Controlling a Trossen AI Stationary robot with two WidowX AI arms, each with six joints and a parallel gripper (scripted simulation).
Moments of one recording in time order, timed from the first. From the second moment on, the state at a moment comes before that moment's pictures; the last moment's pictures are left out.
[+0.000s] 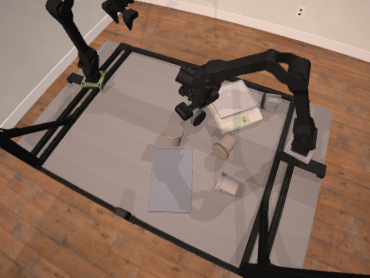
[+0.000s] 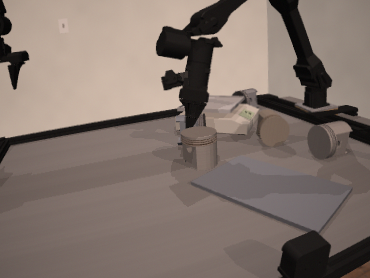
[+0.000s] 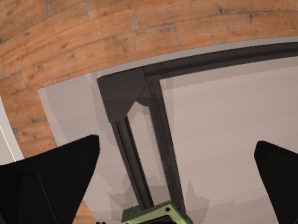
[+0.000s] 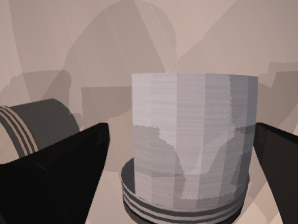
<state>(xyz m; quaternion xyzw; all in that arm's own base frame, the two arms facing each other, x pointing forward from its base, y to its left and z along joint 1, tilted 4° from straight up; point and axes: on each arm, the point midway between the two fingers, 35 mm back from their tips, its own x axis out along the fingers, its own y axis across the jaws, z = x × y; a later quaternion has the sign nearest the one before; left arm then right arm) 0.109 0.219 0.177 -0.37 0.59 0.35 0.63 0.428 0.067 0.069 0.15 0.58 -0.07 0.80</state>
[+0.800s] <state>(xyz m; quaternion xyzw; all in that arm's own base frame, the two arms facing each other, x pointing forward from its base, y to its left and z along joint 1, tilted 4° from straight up) 0.109 0.219 0.177 -0.37 0.59 0.35 0.63 0.430 0.066 0.059 0.14 0.59 -0.07 0.79</state>
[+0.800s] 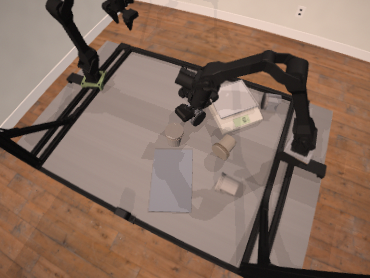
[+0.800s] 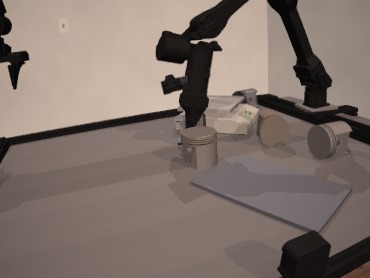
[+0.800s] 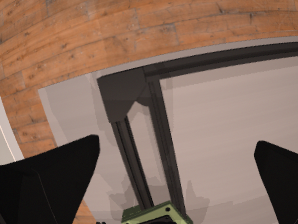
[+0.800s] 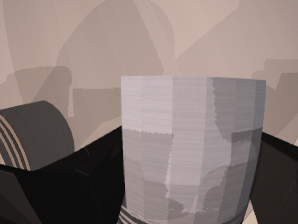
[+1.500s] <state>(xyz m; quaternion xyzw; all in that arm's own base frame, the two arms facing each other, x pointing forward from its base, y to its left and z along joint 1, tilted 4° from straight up) 0.109 0.219 0.177 -0.37 0.59 0.35 0.63 0.425 0.066 0.060 0.14 0.60 -0.08 0.79</state>
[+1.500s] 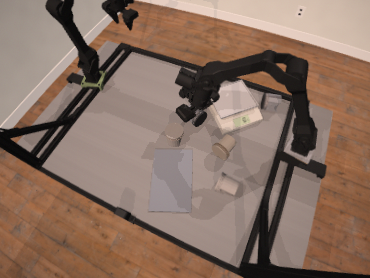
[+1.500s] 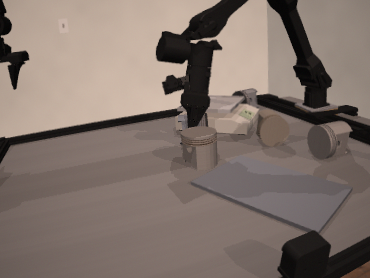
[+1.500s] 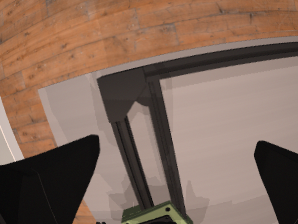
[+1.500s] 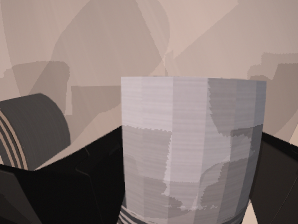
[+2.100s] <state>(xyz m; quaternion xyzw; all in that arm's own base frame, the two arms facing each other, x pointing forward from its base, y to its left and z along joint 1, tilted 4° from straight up) 0.109 0.219 0.177 -0.37 0.59 0.35 0.63 0.420 0.065 0.075 0.14 0.61 -0.08 0.78</state>
